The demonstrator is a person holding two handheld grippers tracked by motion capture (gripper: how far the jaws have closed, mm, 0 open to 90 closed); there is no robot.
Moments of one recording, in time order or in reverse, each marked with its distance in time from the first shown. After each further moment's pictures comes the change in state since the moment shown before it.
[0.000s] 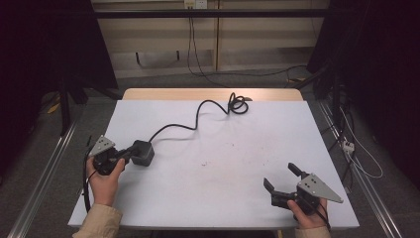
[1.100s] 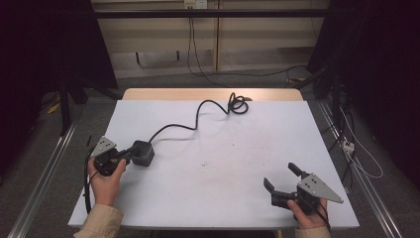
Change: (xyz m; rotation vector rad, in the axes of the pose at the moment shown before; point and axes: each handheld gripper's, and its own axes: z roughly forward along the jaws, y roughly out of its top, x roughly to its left) left arm -0.002 -0.003 0.002 0.001 0.015 -0.003; right arm 0.000 0.001 0.000 -0.006 -0.003 -0.001
